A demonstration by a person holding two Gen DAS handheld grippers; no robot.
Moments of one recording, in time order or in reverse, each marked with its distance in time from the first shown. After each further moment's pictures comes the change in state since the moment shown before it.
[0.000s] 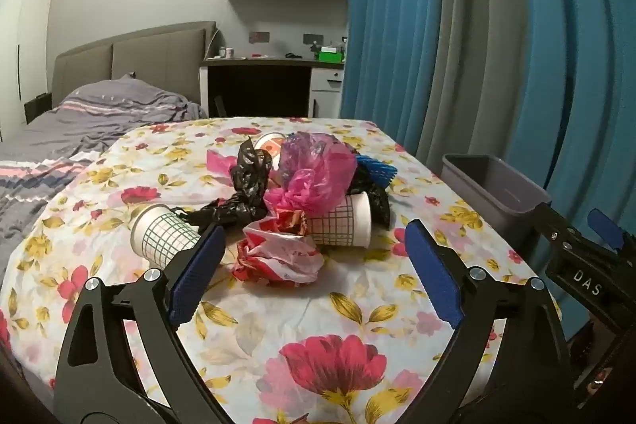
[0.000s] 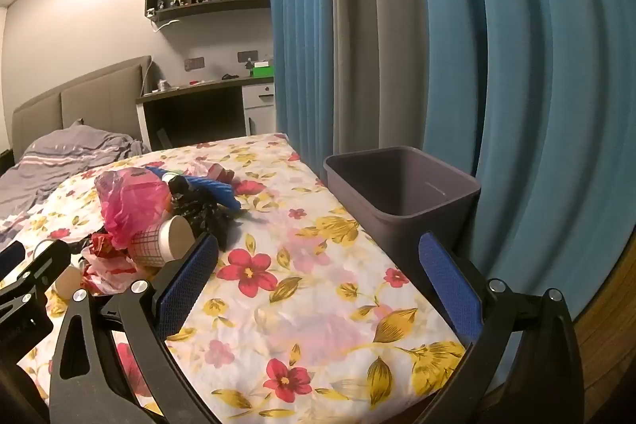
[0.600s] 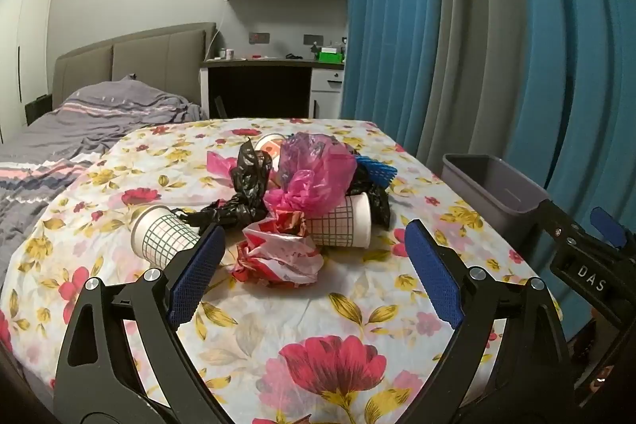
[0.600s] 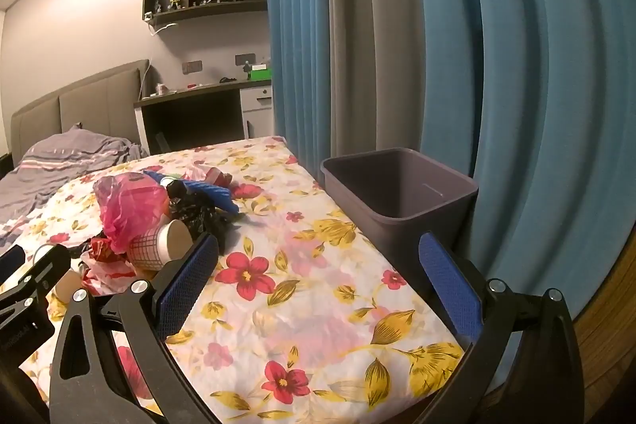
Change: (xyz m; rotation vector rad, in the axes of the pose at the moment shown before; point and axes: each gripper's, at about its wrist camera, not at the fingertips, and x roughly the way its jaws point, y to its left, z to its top) left arm 0.000 0.000 0.000 0.004 -0.004 0.001; right arm -0.001 -0.001 0.002 0.002 0.004 -0.002
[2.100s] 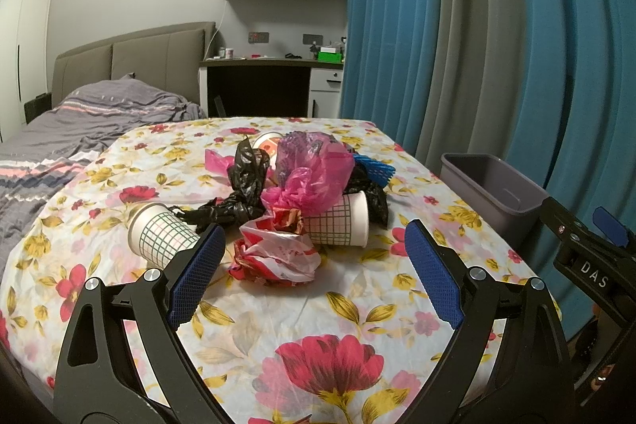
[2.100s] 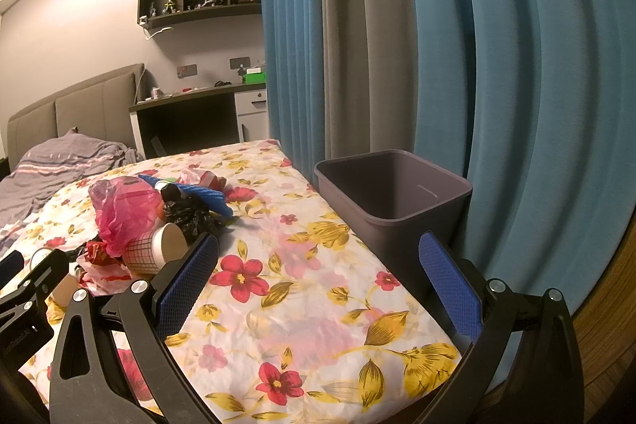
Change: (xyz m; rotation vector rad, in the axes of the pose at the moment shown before) left arm 0.000 0.000 0.000 0.000 -0.001 0.000; right arm -0.002 -0.007 0.002 0.006 -0.009 -0.001
